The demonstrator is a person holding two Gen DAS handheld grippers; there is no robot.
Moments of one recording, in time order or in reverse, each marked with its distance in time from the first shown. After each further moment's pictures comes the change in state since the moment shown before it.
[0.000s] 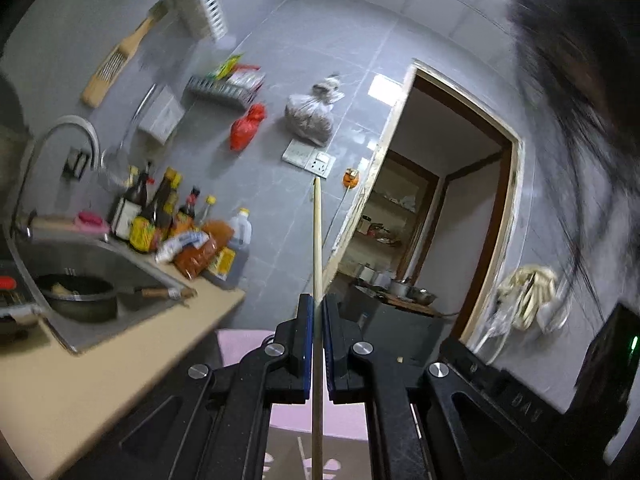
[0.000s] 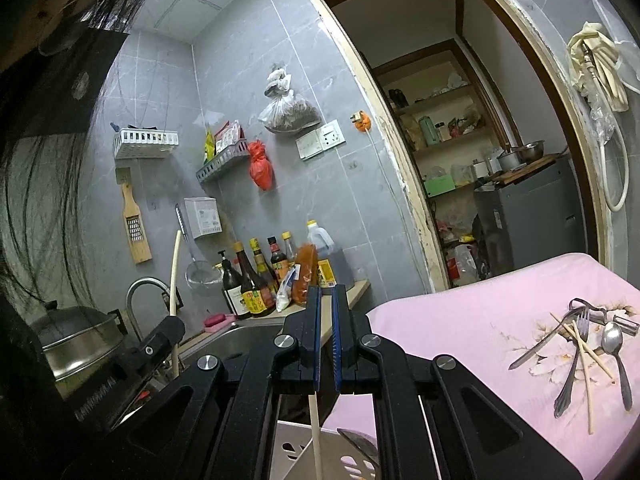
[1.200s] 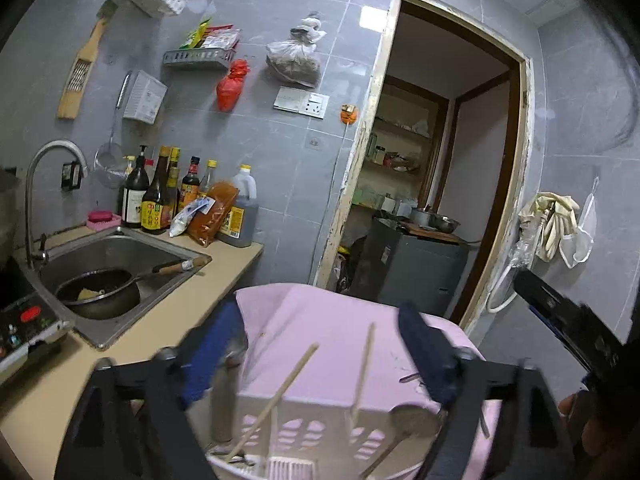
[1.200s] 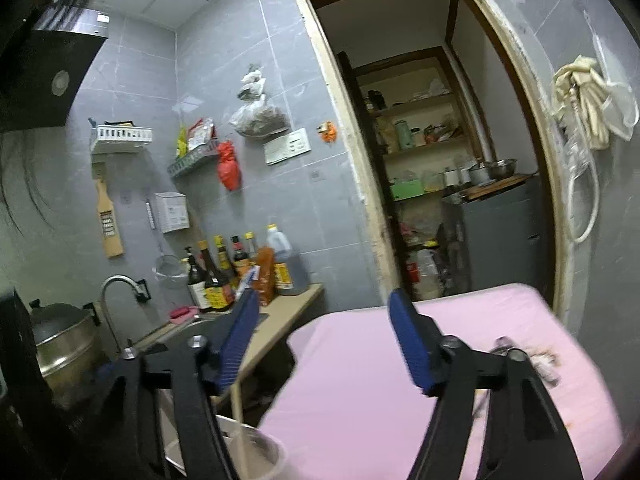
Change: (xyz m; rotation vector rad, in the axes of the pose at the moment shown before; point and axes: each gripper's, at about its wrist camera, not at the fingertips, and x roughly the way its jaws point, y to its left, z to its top) left arm 0.015 -0.065 0.031 0.138 0.269 0.110; right arm -0.052 -0.048 0.081 -0.089 0.058 -0.154
